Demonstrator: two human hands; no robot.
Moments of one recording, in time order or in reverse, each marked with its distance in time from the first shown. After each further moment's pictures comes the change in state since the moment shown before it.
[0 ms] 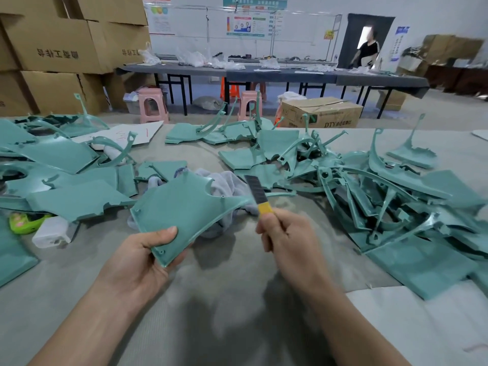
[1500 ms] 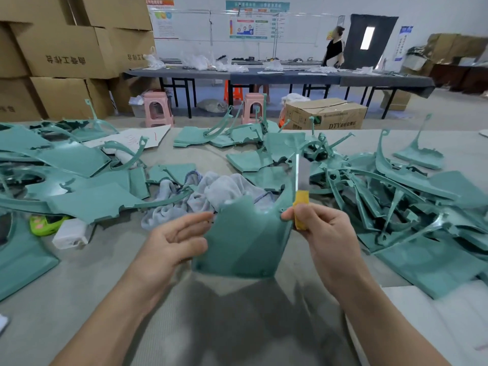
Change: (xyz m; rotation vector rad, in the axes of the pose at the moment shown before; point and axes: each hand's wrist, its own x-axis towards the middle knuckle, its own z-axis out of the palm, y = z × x) left_hand 0.006 -0.007 -0.012 0.538 -0.184 0.284; right_hand -0.005 -0.023 -0.029 0.614 0.070 0.133
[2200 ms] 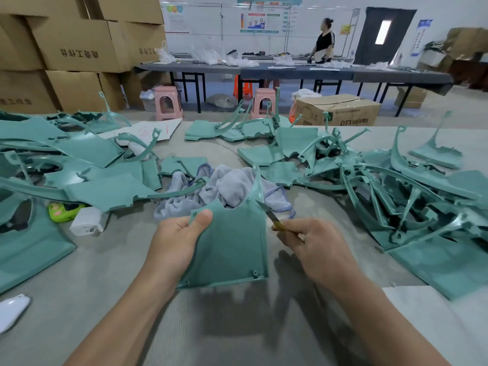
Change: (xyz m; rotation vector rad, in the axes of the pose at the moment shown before) left_hand -0.001 -0.005 0.005 0.343 0.353 -0.055; right_hand -0.001 0.029 -0.001 -0.944 -0.243 -0.195
